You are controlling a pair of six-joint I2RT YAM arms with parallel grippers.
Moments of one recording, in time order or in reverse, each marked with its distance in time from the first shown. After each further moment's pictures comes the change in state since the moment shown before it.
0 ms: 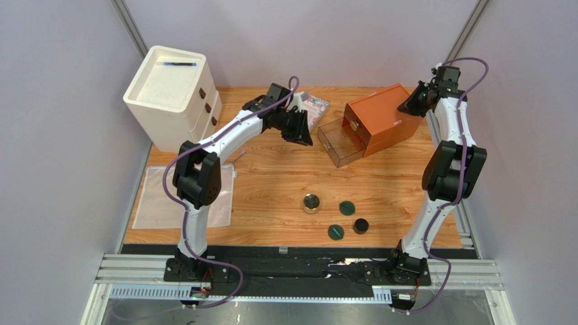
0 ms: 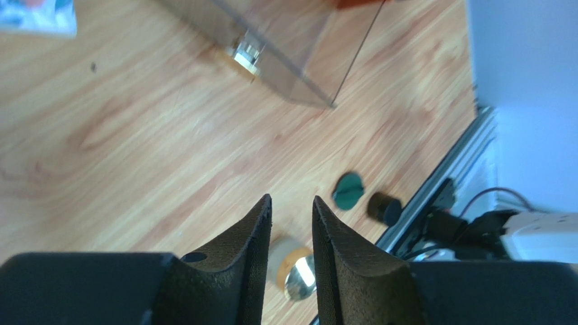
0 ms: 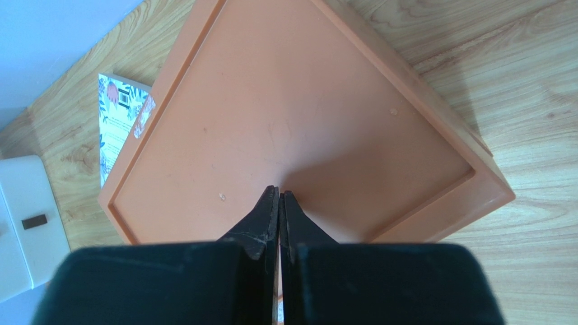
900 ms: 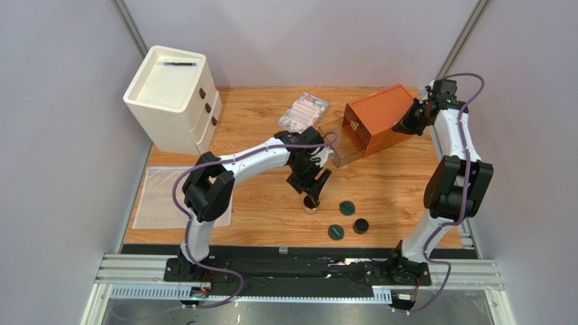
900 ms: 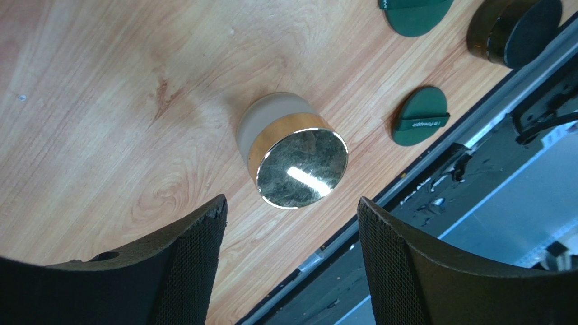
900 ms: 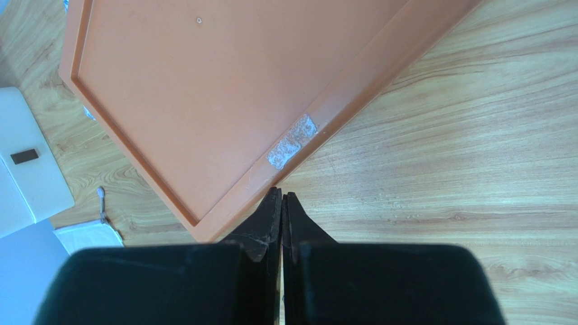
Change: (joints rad) left arm -0.293 -0.077 -0.231 -0.303 -0.189 0.248; right arm 0.019 -0.237 -0.270 -0.124 -0.029 -0.010
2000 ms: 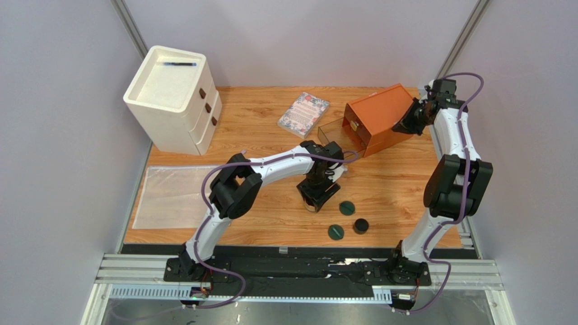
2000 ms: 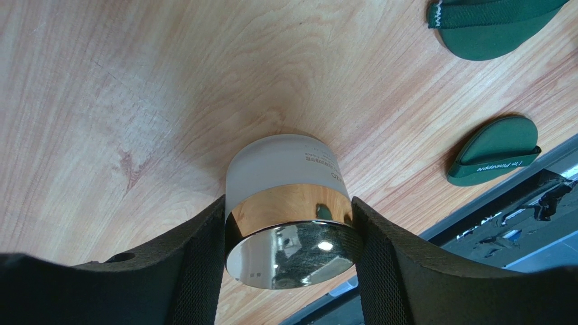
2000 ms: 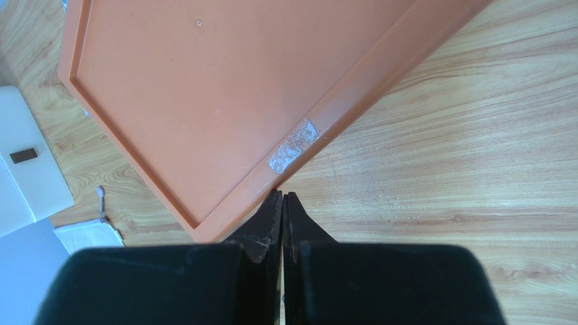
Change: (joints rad) left arm -0.116 0.236 0.195 -0.120 -0.159 0.086; right arm 0.000 0.013 0.014 -0.008 -0.002 -0.003
